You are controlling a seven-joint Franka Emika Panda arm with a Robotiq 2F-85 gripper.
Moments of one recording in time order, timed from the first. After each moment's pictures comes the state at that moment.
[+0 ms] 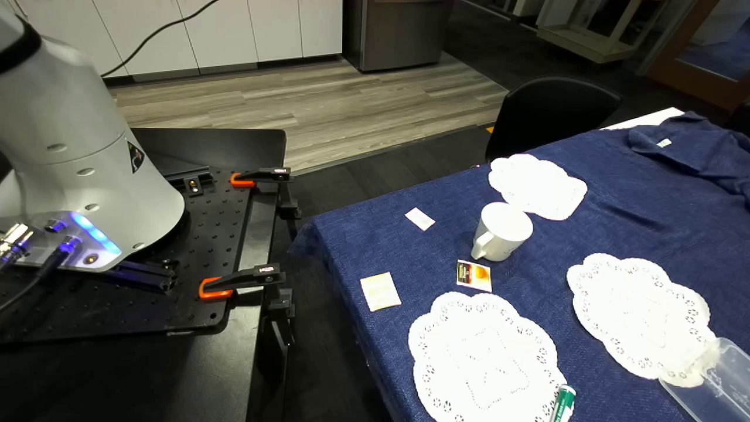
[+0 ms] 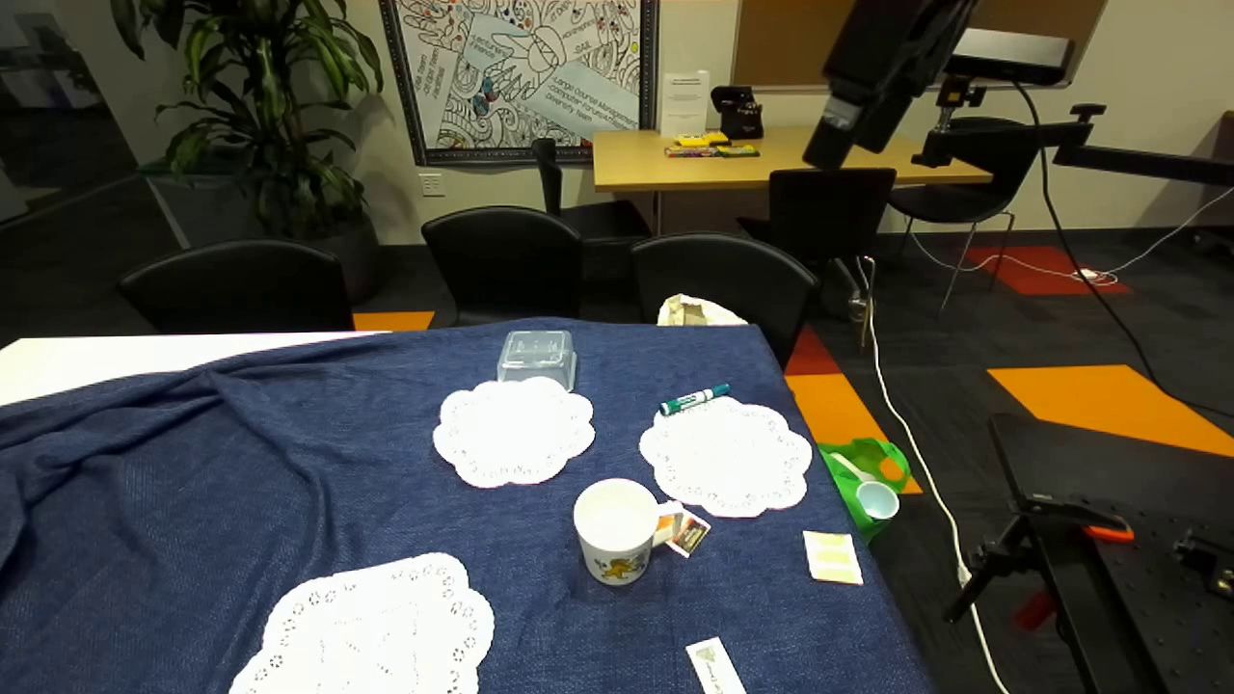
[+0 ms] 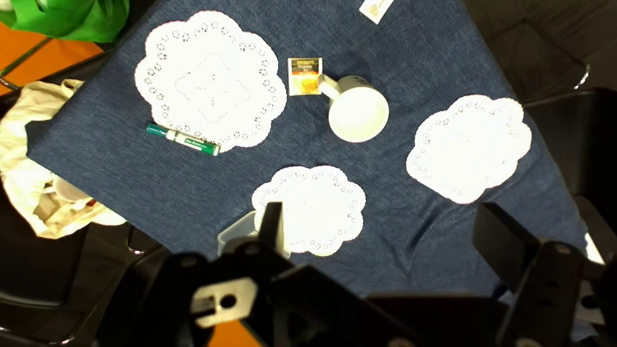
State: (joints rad) arm -0.13 -0.45 0.08 -2.43 0.02 2.26 0.30
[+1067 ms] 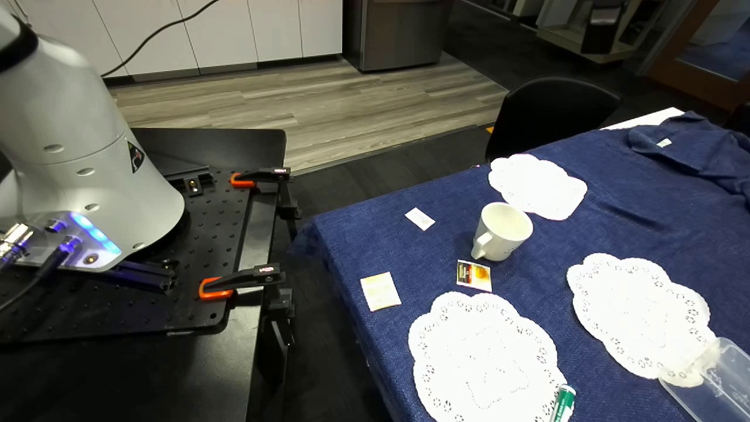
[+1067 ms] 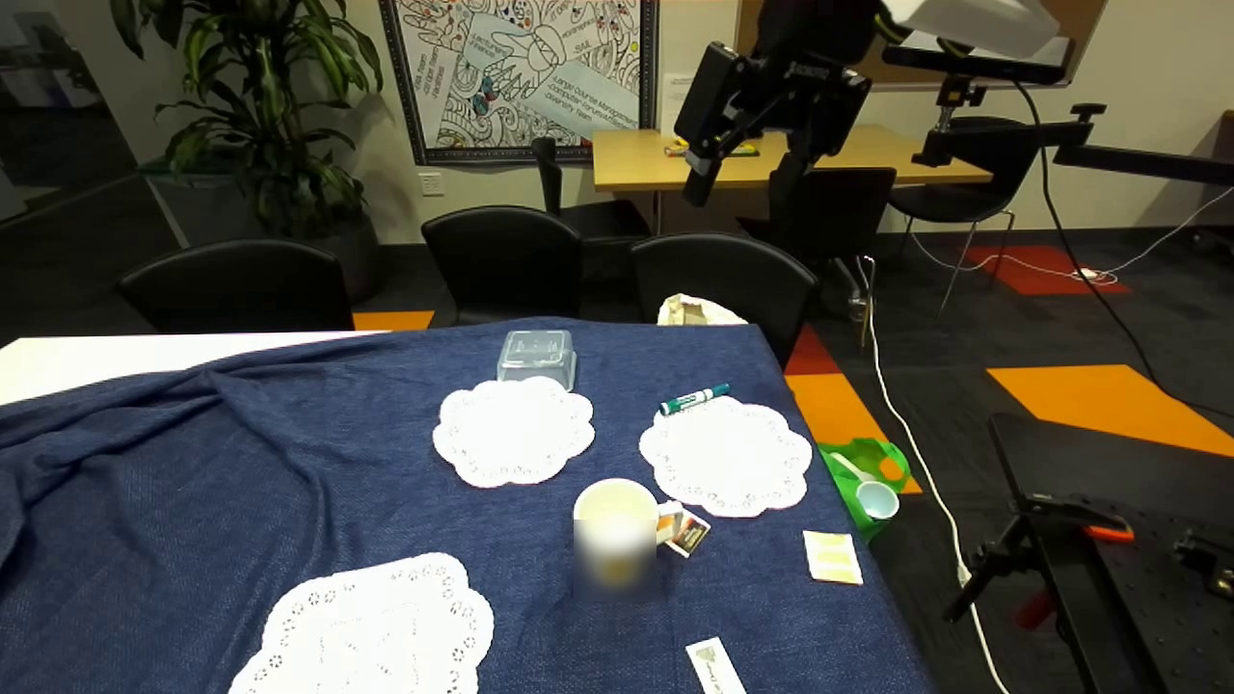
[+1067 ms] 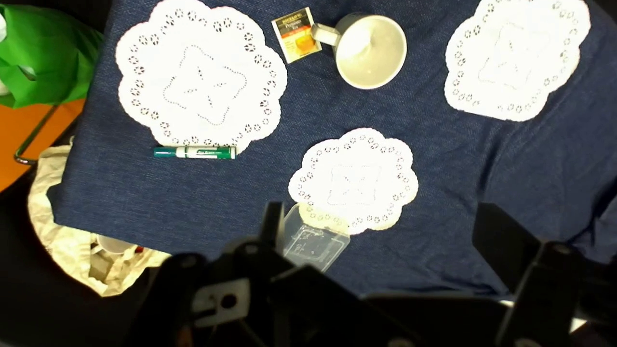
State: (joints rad) arm -0.17 -0.20 0.05 -2.34 -0.01 2.45 0.61
